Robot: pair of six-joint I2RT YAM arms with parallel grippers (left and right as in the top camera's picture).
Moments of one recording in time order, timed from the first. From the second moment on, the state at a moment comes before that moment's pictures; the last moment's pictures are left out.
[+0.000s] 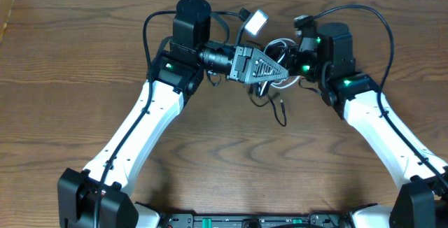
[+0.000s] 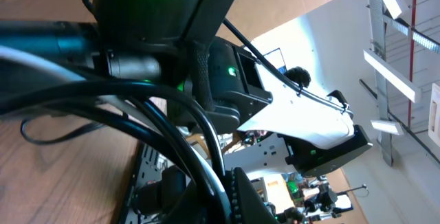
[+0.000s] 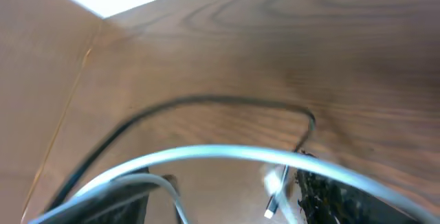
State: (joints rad) left arm -0.41 1.58 1.32 -0.03 1.43 -0.79; right arm 0.29 1.54 1.07 -0.11 -0.43 0.49
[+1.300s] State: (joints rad) left arm -0.41 1.58 1.04 -0.11 0.72 -0.81; right arm -0.03 1.54 1.07 -0.71 -0.82 0.03
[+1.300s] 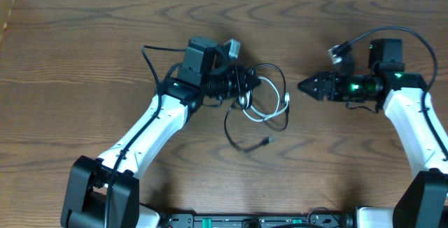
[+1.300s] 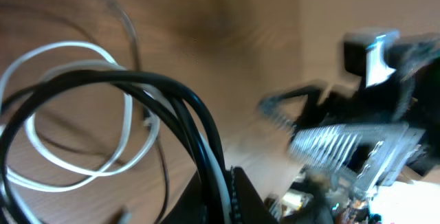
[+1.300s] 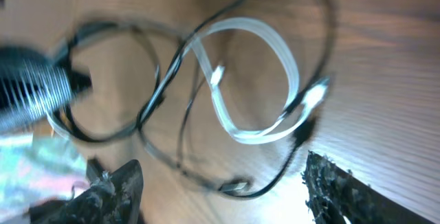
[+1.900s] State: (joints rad) left arm -0.22 1.58 1.04 0.20 1.19 -1.17; right arm 0.20 1.54 1.07 -0.75 -0.76 -0.52
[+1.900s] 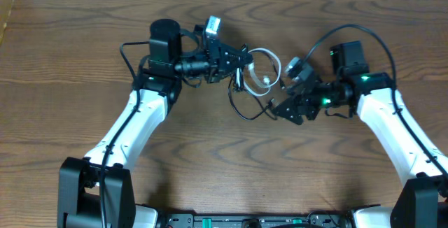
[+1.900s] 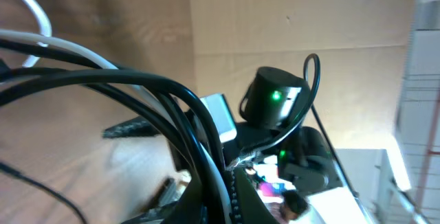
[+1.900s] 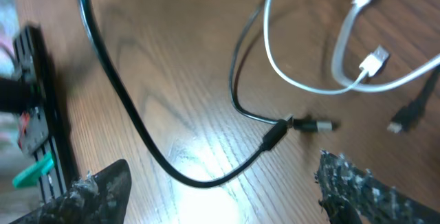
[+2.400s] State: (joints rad) left arm -0.20 1.58 1.04 0.29 1.29 -1.30; right arm 0.35 1.56 1.04 -0.67 -0.69 -0.60
